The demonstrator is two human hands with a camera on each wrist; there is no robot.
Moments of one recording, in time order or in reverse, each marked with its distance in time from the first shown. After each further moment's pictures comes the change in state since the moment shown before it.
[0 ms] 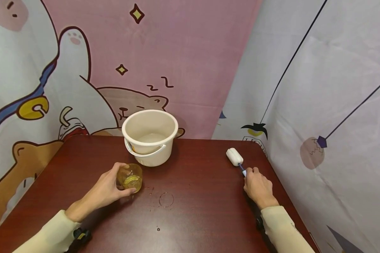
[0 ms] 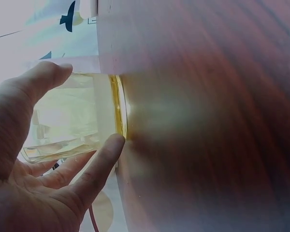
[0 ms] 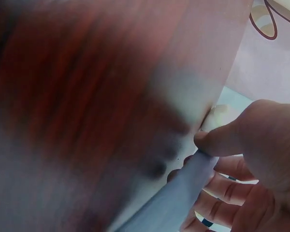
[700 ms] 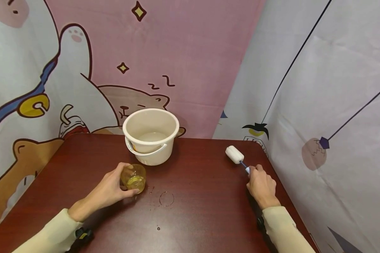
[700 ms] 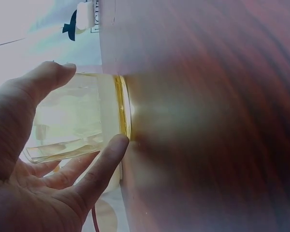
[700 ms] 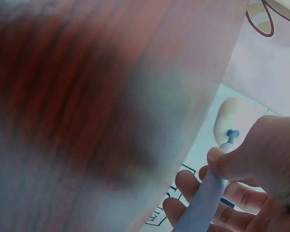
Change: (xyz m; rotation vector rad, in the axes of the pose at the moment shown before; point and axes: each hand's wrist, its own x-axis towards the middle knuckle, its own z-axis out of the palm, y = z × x) left_hand 0.001 0.005 0.005 -0.032 -0.022 0.024; right_hand 0.002 0.003 -0.007 0.055 0.081 0.058
